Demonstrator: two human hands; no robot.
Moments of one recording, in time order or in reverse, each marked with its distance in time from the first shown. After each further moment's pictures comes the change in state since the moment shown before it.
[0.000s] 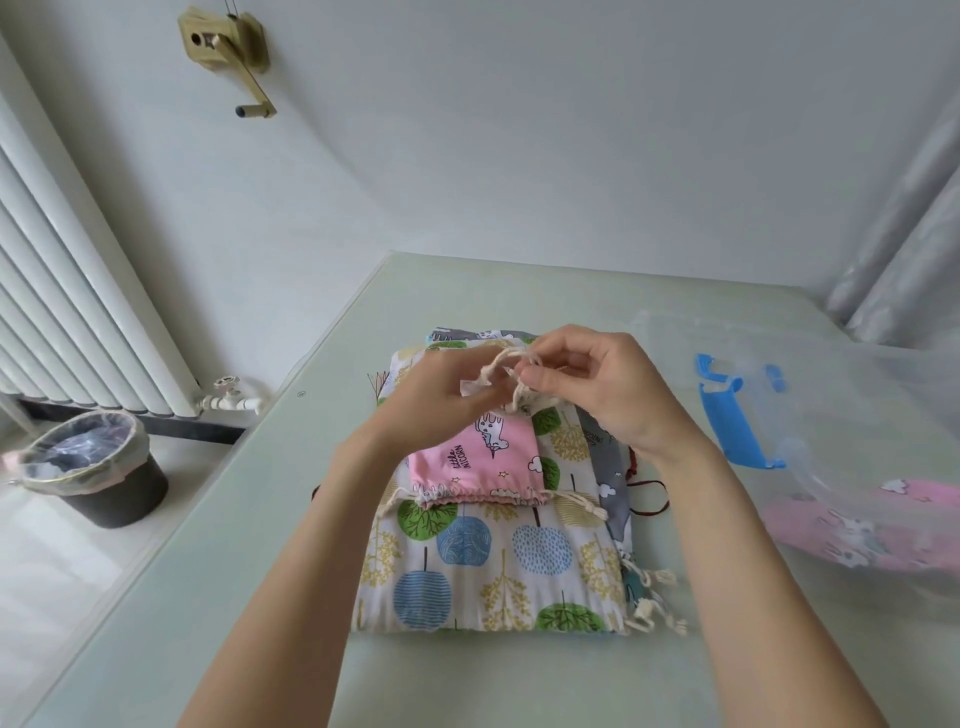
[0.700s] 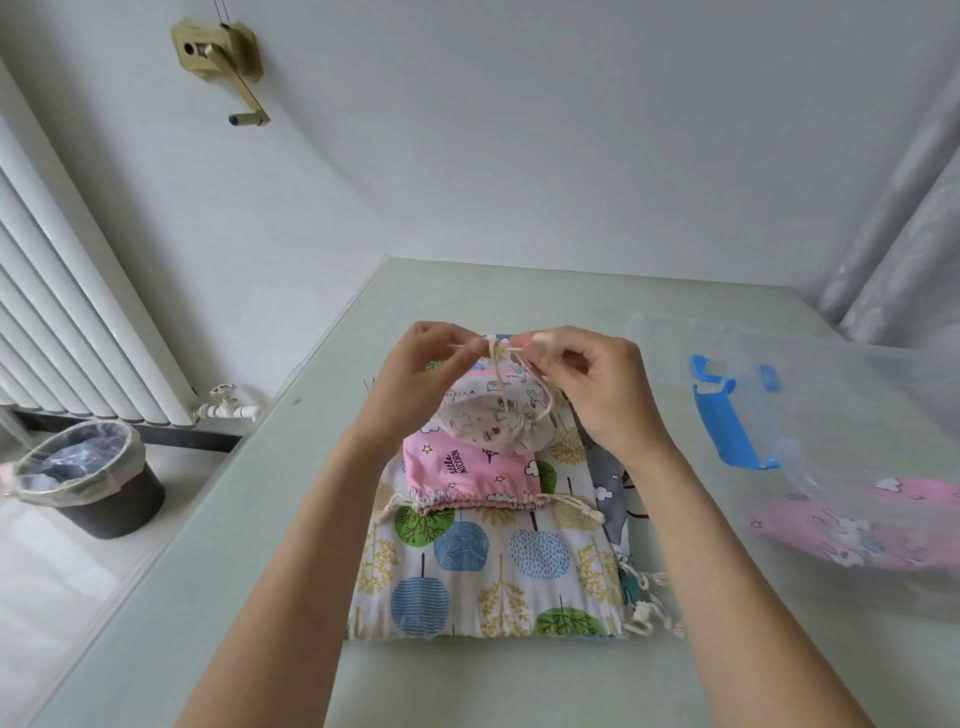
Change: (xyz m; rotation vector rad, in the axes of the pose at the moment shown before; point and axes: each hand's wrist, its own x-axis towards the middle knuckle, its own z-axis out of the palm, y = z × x) left_hand 0.004 -0.006 -0.002 -0.335 0.253 -0.219; right_hand 0.006 0.018 0.008 -0.084 0.196 -0.196
